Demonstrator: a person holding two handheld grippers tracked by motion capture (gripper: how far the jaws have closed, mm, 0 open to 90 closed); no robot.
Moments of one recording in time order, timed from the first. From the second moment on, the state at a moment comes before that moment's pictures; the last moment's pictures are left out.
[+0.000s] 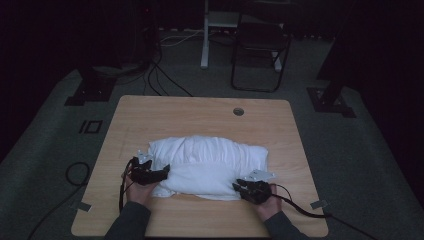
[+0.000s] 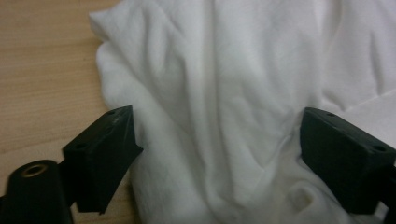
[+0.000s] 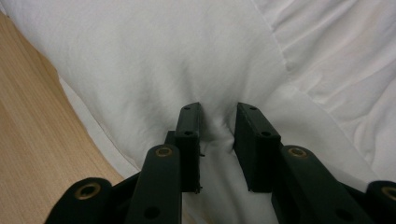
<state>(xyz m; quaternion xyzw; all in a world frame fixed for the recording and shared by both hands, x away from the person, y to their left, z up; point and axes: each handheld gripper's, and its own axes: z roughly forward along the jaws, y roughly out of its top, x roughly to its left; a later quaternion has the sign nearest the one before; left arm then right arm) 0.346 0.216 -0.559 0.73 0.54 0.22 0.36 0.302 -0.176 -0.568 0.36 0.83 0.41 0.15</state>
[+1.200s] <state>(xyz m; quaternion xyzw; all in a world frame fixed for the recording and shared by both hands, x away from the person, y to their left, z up) 0.340 0.207 -0.563 0.72 0.54 0.18 0.39 0.302 -0.177 -0.569 0.35 0.83 0.42 0.14</state>
